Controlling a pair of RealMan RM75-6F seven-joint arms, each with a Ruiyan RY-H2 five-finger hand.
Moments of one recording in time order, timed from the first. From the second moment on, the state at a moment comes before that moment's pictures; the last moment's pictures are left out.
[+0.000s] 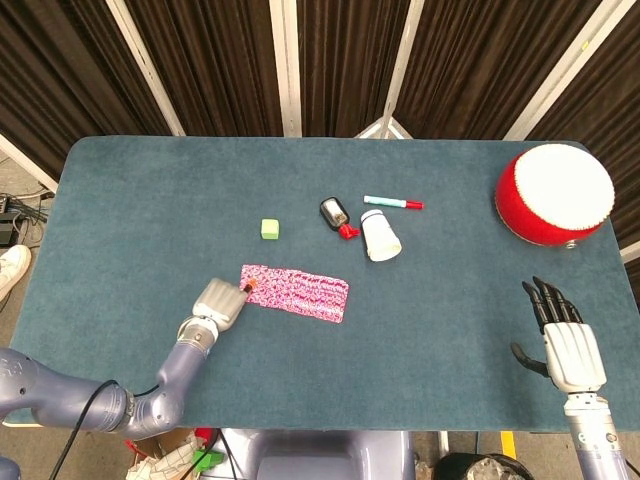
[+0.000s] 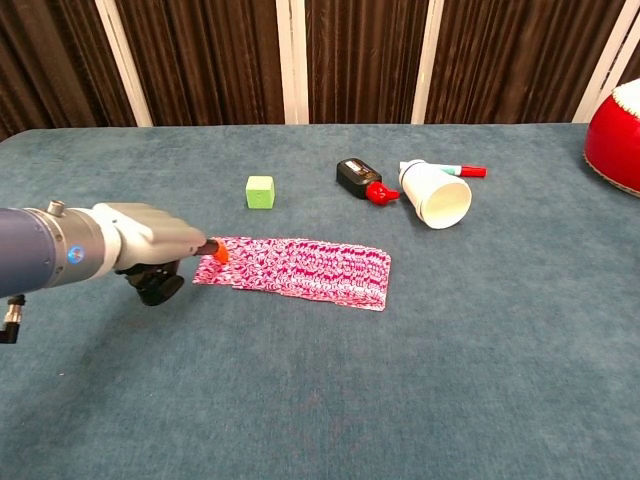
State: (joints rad) left arm -1.09 -1.56 0.02 -1.69 0.27 1.08 1.07; right arm 0.12 -1.26 0.07 -1.50 -1.51 1.46 0.00
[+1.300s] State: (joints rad) left arm -0.95 -1.27 0.17 -1.86 0.36 1.14 0.97; right arm 0.13 -1.26 0.06 -1.51 -1.53 1.46 -0.02
